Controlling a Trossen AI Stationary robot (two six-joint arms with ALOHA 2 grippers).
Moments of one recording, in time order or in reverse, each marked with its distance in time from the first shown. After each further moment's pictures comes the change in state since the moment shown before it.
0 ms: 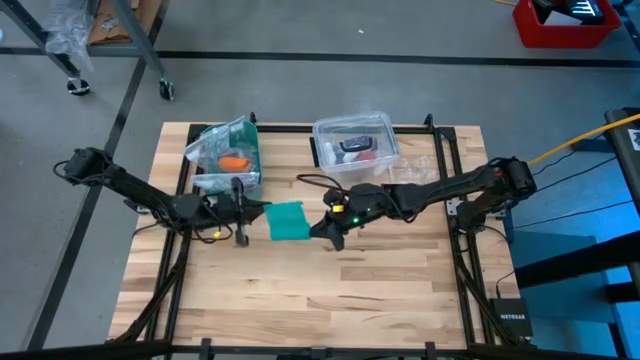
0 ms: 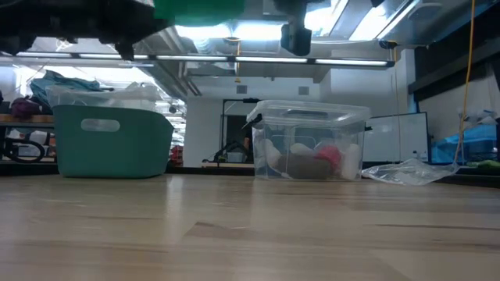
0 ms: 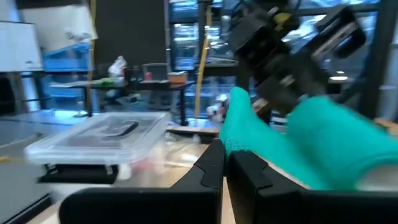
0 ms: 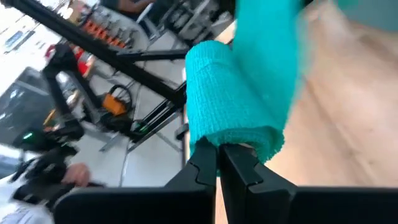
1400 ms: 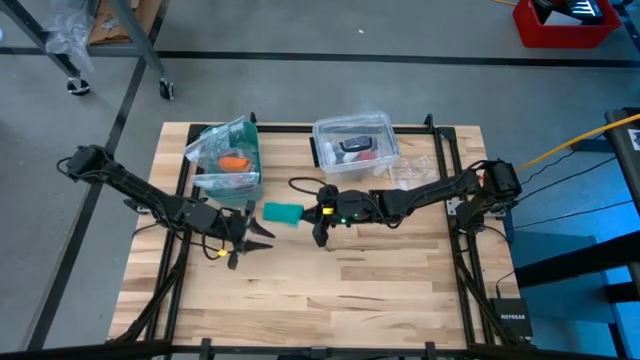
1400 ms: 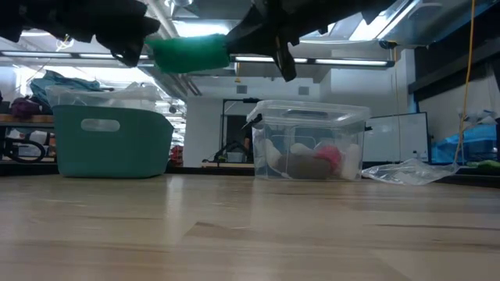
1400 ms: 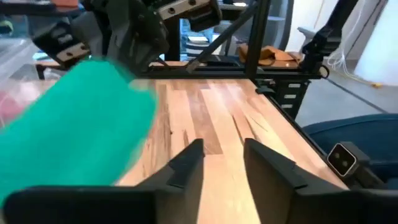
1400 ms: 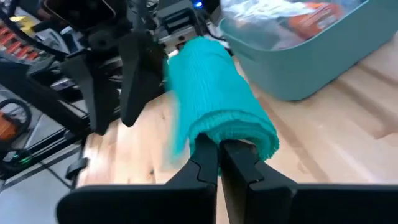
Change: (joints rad) left arm -0.065 0.000 0.118 -0.446 0.318 -0.187; right arm -0.003 0.118 0.000 0.078 0.344 -0.271
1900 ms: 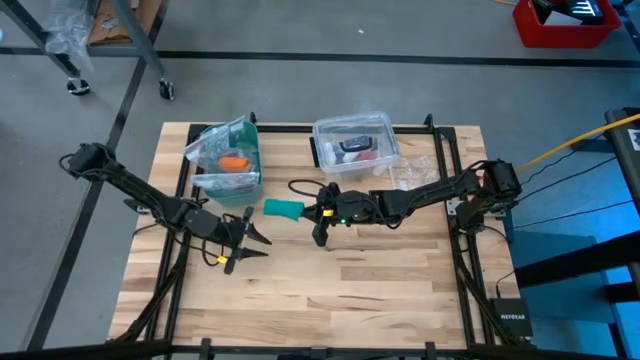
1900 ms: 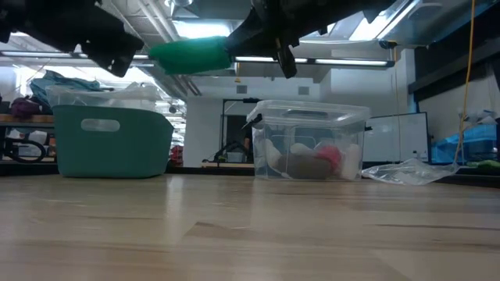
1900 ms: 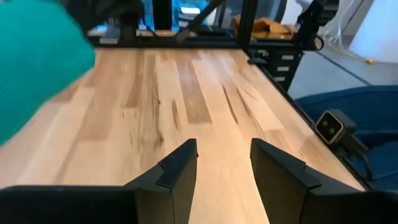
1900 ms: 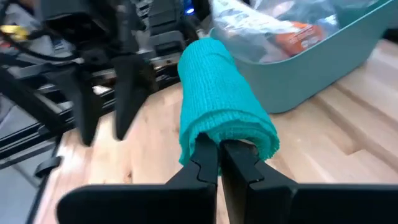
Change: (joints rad) left arm -0.057 0.000 -0.001 -0.124 -0.010 -0.049; right arm 0.001 0.000 0.000 0.000 0.054 -0.099
